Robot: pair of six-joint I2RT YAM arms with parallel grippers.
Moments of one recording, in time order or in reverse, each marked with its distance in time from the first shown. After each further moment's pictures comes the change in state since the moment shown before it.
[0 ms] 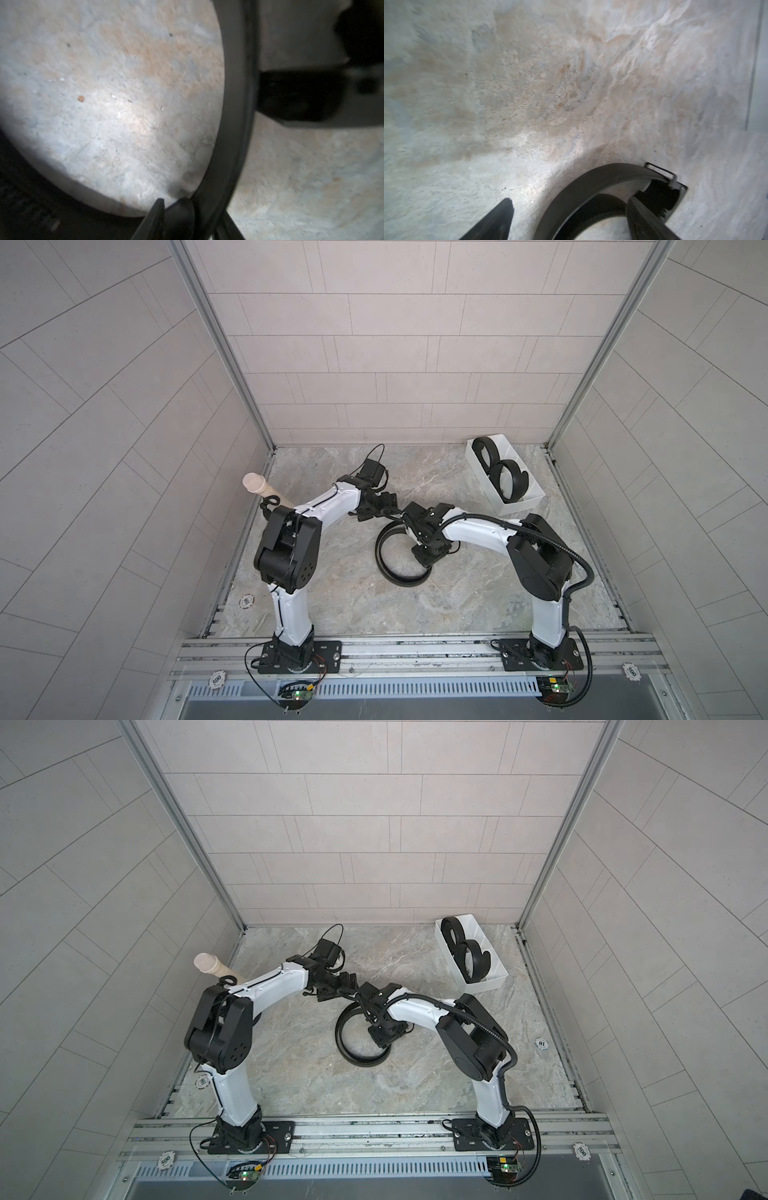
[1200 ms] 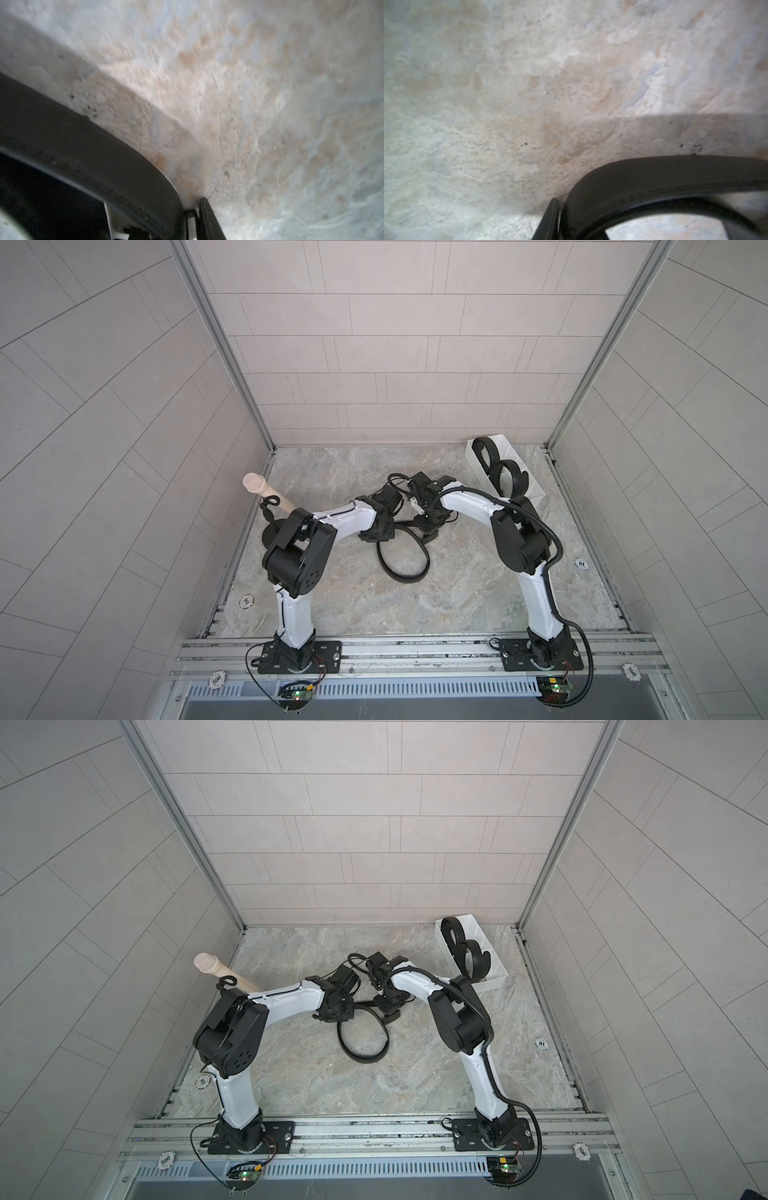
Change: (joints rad) left arm -0.137 0.058 -0.149 0.010 -0.312 -0.098; right arm -0.198 0.229 0.273 0.006 0.031 -0.192
